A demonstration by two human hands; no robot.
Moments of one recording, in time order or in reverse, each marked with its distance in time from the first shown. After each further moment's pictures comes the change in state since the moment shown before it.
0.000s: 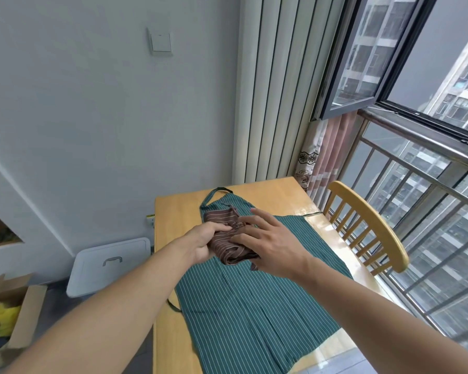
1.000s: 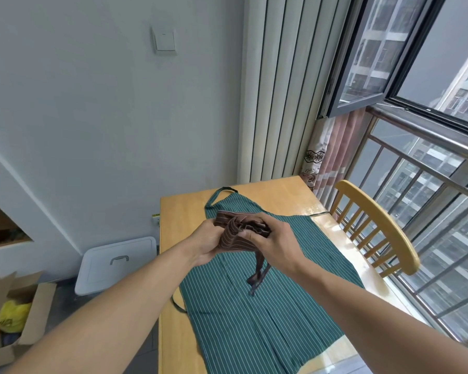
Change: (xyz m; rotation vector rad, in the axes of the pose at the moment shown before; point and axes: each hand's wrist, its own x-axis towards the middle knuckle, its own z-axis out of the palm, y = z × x) left_hand -0.009 0.000 -0.001 0.268 -0.134 0.255; right_hand 0.014 -0.013 0.004 0.924 0.244 0.751
